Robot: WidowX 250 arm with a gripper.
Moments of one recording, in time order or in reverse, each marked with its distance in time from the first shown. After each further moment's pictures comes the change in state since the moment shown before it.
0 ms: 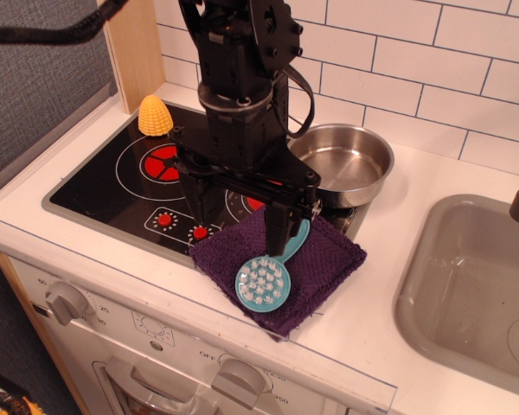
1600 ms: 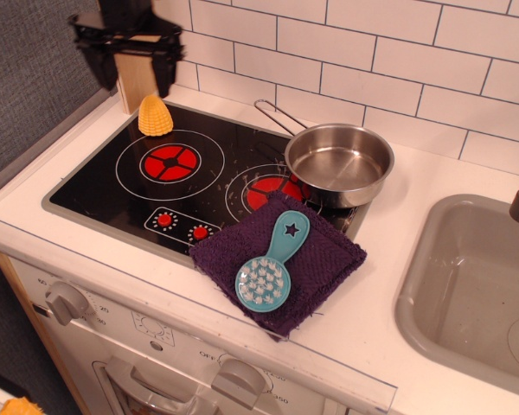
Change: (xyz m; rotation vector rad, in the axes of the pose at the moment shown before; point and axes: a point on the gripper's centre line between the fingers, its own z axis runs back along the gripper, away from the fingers) arm 0.107 0.202 -0.019 0.096 -0.092 0.339
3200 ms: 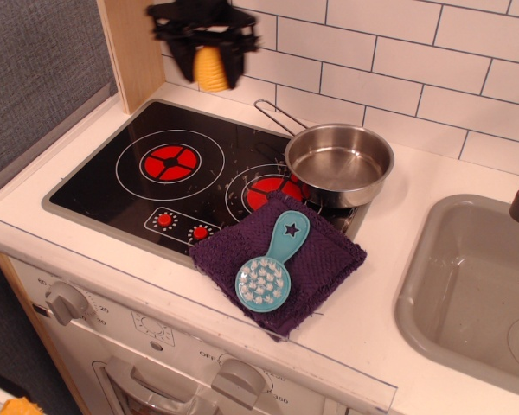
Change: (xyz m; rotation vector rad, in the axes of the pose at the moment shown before) arm 0.006 -0.095 0.024 -0.138 -0.064 -0.205
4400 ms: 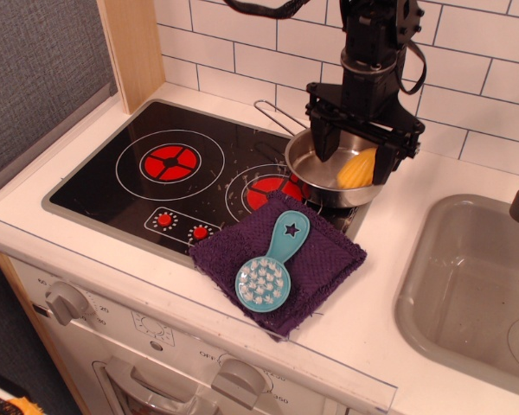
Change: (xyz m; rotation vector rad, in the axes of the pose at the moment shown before) arm -0.028 -0.132 -0.056 0.026 0.085 -0.245
